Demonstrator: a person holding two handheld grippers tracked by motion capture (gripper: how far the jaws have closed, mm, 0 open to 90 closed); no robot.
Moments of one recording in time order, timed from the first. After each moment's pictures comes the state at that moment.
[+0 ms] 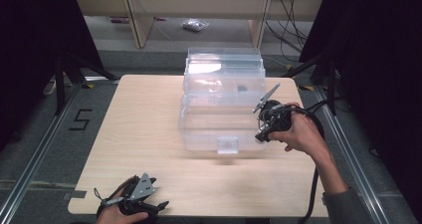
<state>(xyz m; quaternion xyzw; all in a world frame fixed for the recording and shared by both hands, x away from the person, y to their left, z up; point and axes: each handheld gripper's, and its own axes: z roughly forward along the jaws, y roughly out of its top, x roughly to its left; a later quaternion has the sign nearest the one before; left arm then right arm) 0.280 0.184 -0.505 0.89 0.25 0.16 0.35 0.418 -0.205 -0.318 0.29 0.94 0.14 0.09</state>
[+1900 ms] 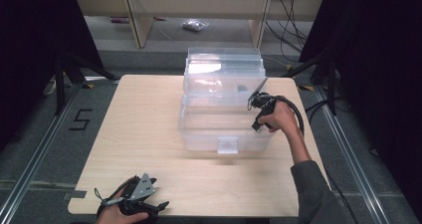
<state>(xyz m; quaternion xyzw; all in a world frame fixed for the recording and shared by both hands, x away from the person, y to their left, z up) 0.280 0.184 -0.505 0.89 0.25 0.16 0.35 0.518 -0.209 -0.394 0.40 0.91 0.08 0.03</state>
